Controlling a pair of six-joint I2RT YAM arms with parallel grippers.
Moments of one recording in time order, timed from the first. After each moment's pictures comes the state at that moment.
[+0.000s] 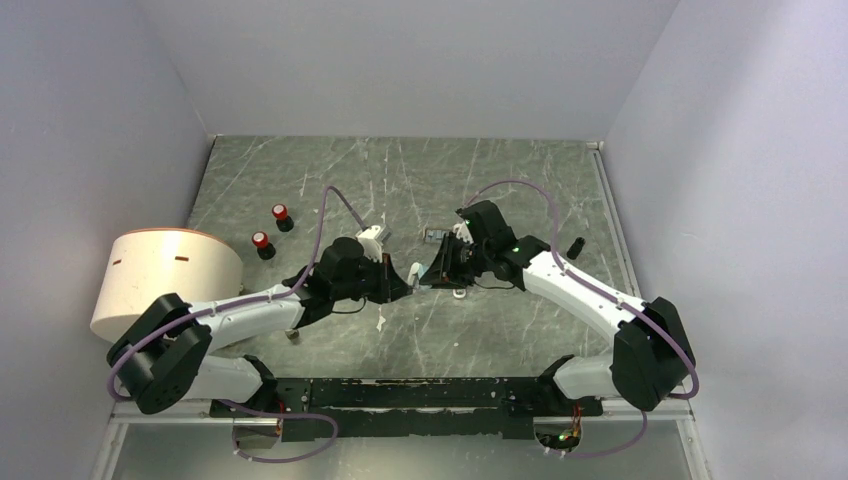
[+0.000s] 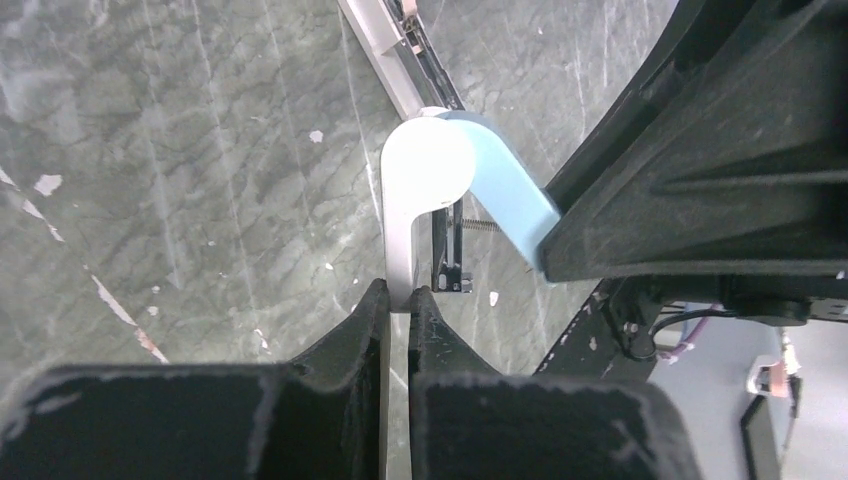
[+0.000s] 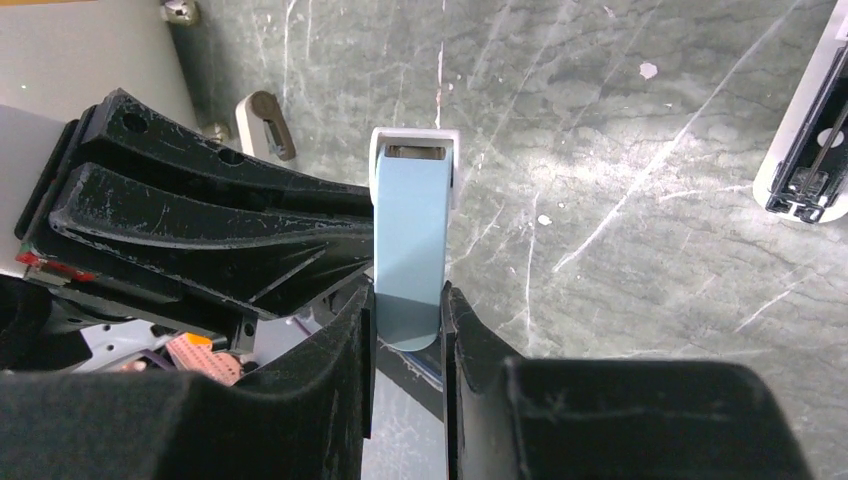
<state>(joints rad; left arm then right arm) -0.79 1.31 0.54 0.28 0.24 -0.65 0.63 1.33 0.89 -0.40 -0.36 0.82</state>
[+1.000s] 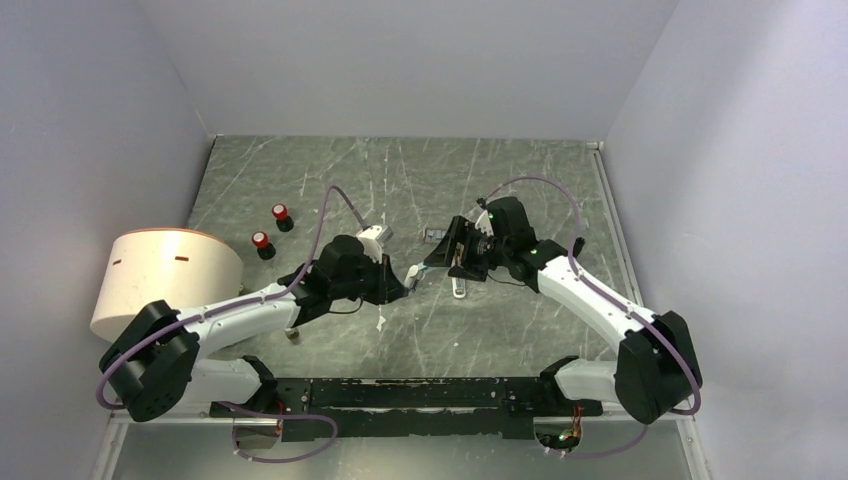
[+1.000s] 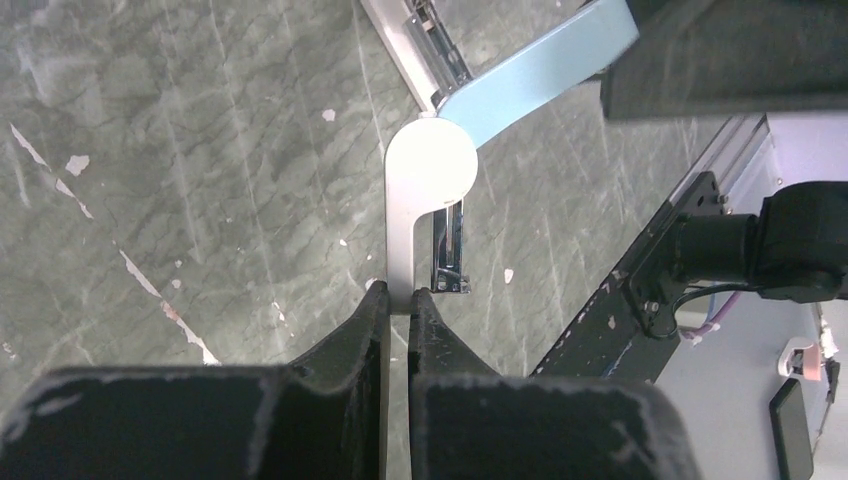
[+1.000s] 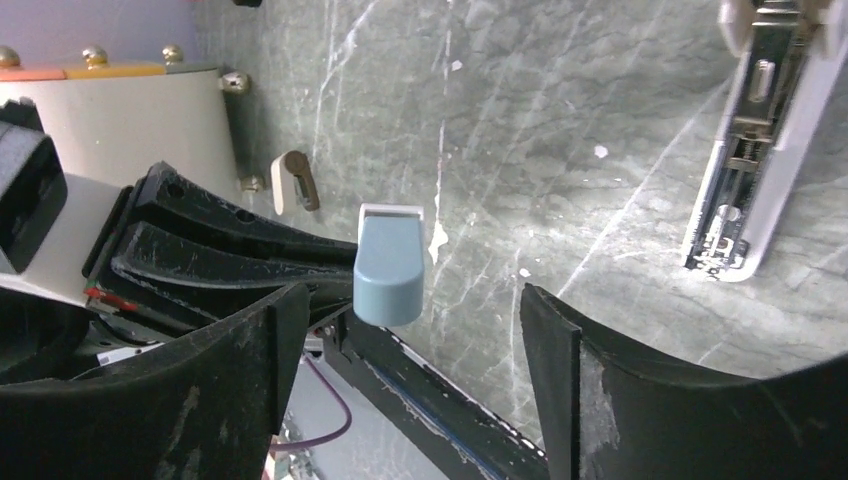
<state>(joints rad) -0.79 1.26 0.57 0.14 0.23 -0.57 0.49 1.28 0.82 -0.29 -0.44 0.79</state>
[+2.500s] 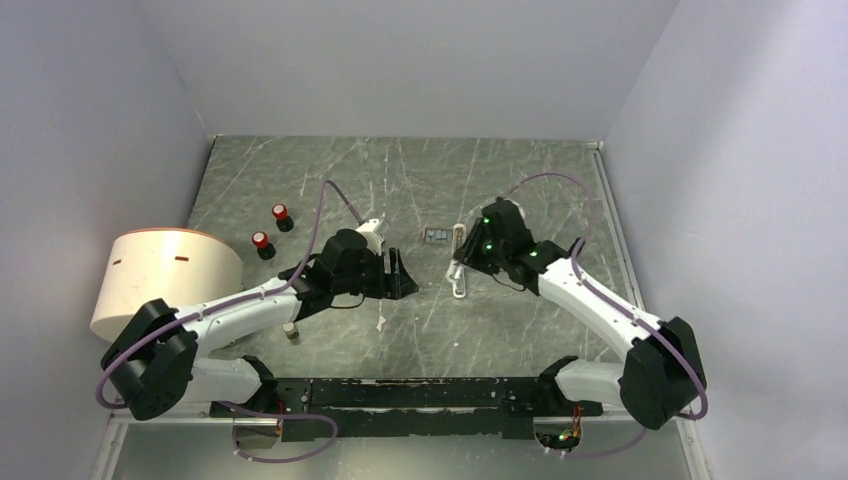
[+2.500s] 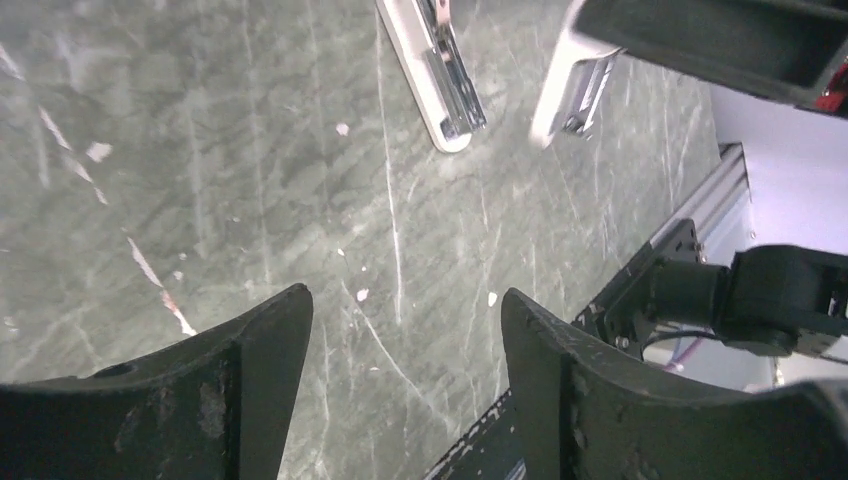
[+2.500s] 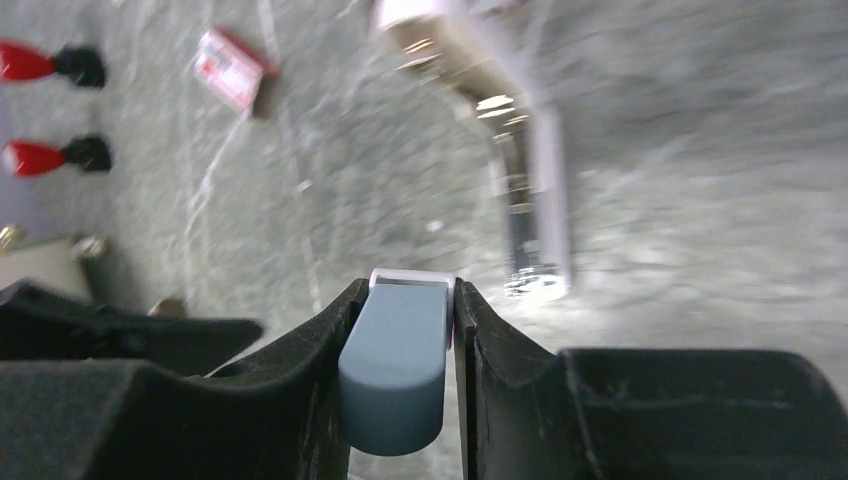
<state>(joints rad) -0.79 1.28 0.63 0.07 0.18 -0.68 0.58 1.25 0.83 -0.36 0.02 0.83</state>
